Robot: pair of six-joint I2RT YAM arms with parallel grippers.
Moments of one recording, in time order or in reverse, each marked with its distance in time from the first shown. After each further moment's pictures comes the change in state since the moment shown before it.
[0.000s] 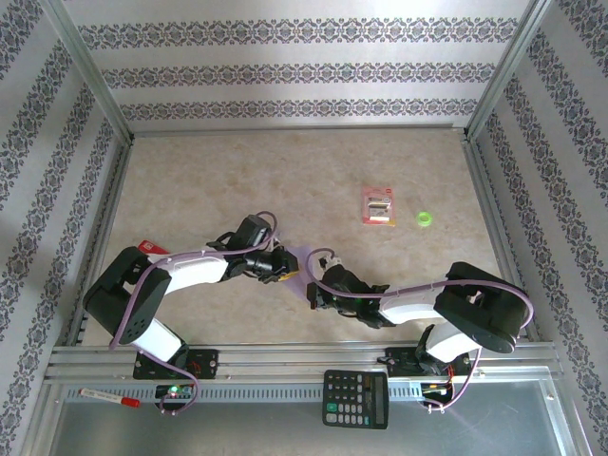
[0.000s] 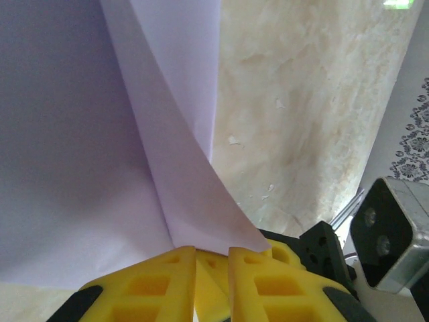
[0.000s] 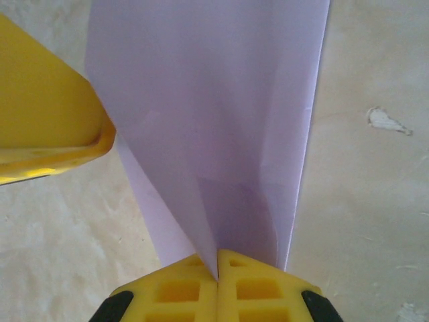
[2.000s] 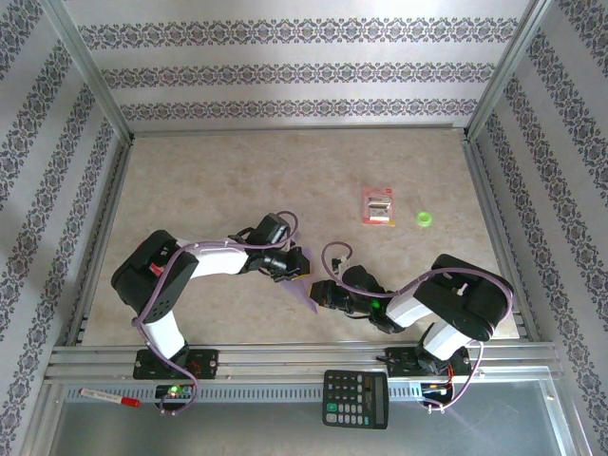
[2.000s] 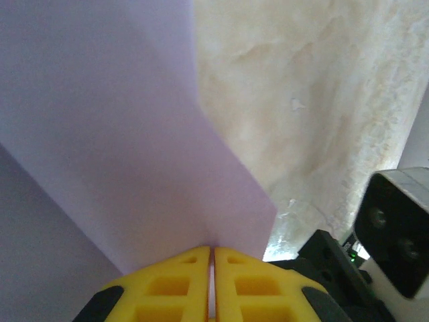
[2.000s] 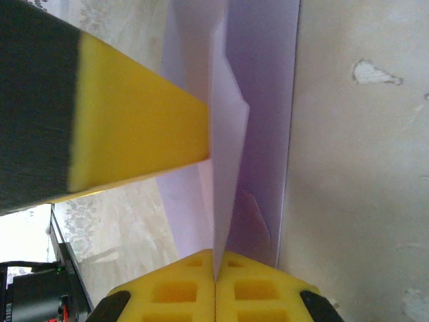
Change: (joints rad) left arm -0.058 0.193 0.133 -0.023 -0.001 0.089; right arm -0.113 0.116 -0.160 0.444 -0.234 0.197
